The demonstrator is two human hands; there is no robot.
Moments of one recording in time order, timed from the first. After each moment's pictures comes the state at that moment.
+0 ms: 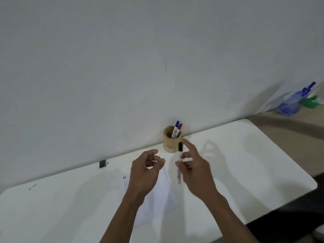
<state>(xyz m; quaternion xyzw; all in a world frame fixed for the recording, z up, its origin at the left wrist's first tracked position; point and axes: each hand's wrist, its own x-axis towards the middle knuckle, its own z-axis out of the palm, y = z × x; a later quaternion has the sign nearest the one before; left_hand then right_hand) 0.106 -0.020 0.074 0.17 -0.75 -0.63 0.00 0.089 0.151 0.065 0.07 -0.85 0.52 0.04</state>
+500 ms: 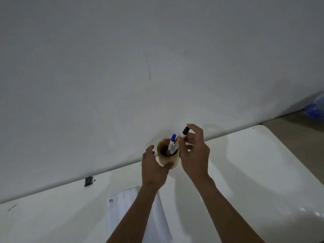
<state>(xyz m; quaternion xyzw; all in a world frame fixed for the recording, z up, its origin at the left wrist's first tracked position) -0.035 0.029 0.002 0.23 -0.84 -0.50 -0.02 -0.066 0.153 0.031 0.00 -0.79 0.59 0.15</state>
